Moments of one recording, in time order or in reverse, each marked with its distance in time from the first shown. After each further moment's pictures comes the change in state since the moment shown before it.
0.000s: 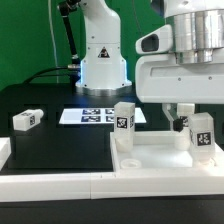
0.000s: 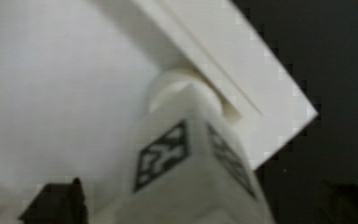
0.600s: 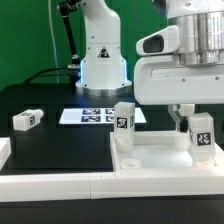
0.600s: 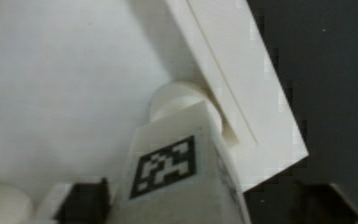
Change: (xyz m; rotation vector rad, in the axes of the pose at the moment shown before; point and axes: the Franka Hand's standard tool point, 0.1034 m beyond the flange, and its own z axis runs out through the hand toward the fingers) arm -0.004 -0.002 0.000 -0.008 -0.029 -0.090
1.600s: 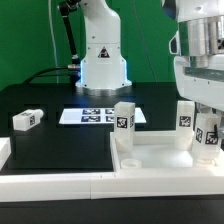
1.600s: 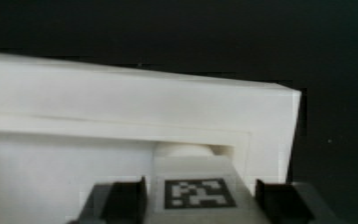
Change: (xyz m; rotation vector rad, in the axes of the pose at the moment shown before) arm -0.011 -0.014 0.006 0.057 -0.015 1.028
